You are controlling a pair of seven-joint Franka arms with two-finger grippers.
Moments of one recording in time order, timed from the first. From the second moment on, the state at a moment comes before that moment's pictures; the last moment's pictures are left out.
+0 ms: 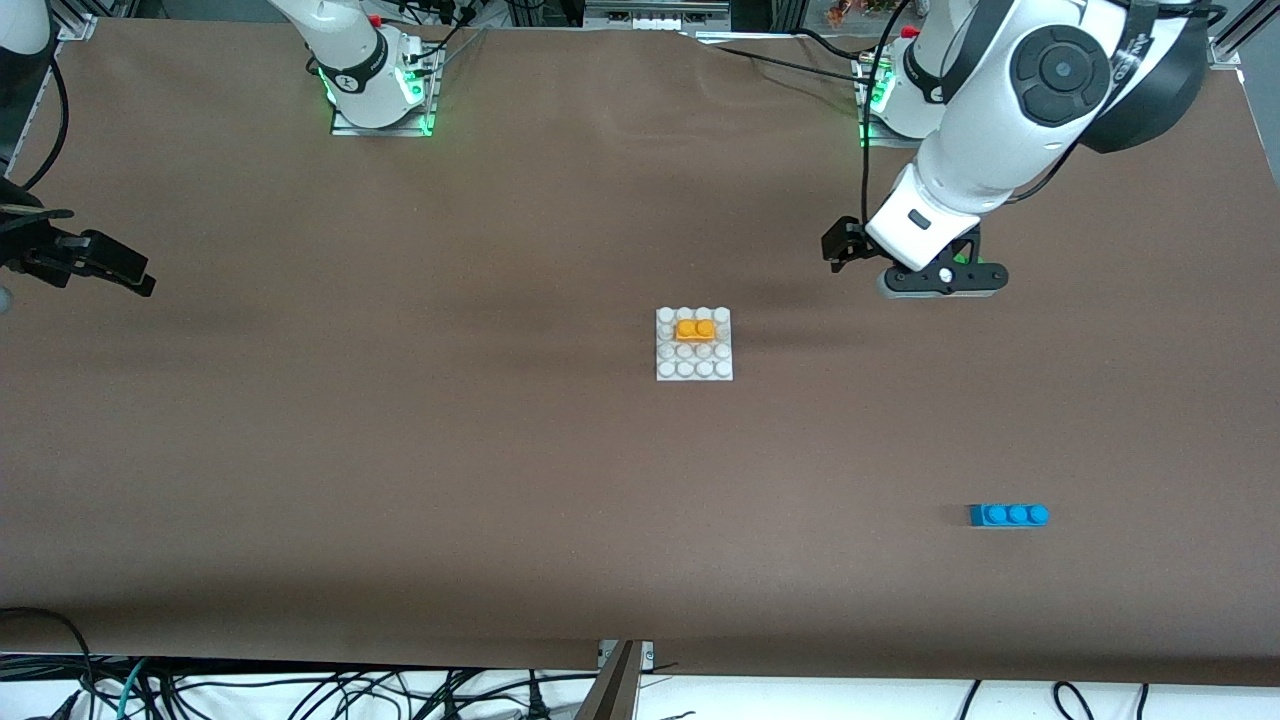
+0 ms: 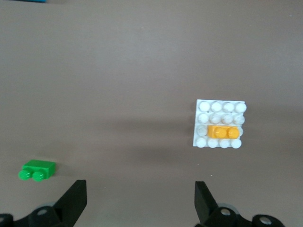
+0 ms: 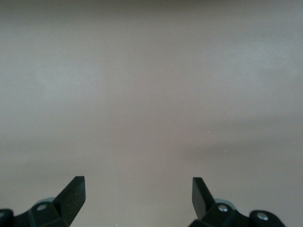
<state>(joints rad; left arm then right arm) -0.36 0.05 -0.02 -1.81 -0.08 1.79 -0.43 -0.05 0.07 0.00 -1.59 -0.02 1.69 0.05</state>
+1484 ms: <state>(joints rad) -0.17 -0.02 -0.01 -1.69 -0.05 1.59 -0.19 -0.05 0.07 0.04 -1.59 -0.02 1.69 0.05</state>
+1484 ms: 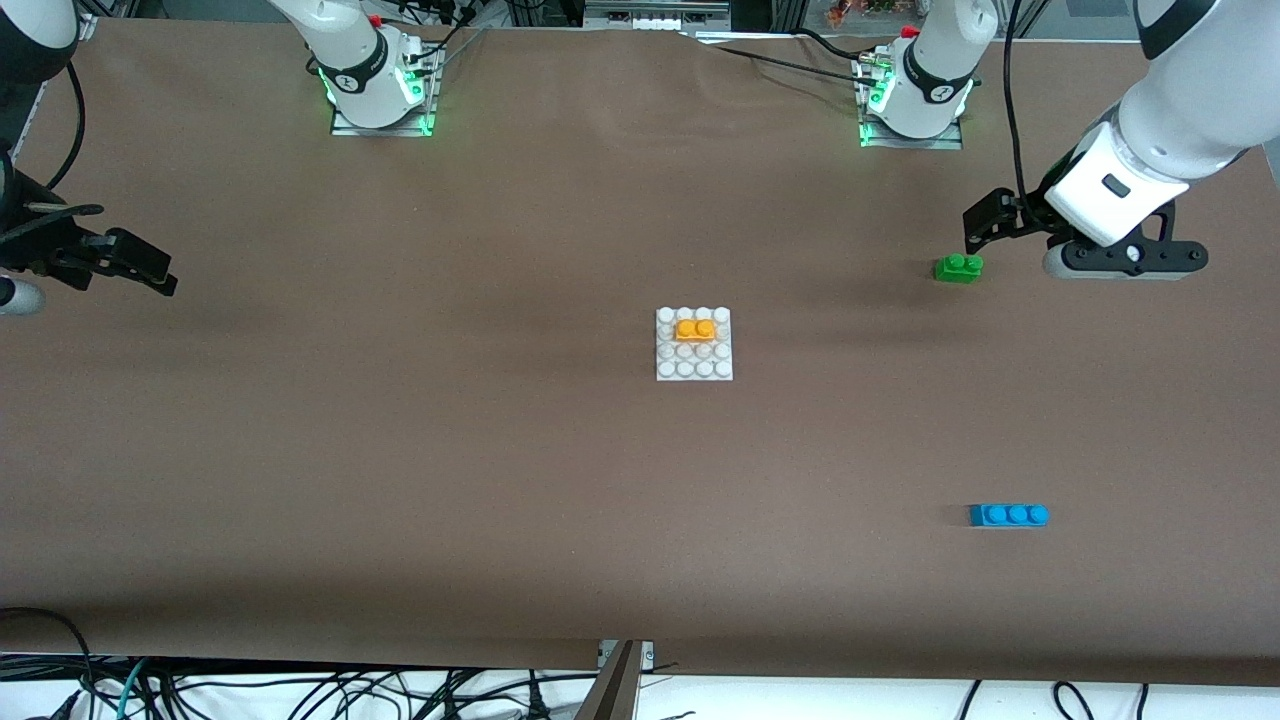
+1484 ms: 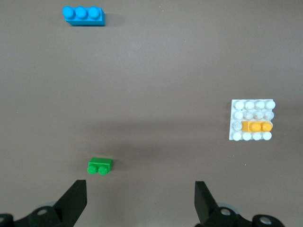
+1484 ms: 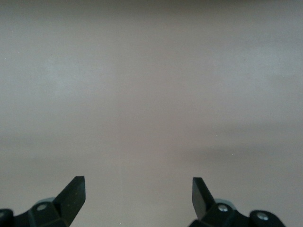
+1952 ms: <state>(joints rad) -0.11 -0.08 -0.01 -1.69 -0.05 1.57 -0.13 -0.05 0.07 0.04 -1.59 -0.02 1.69 0.05</state>
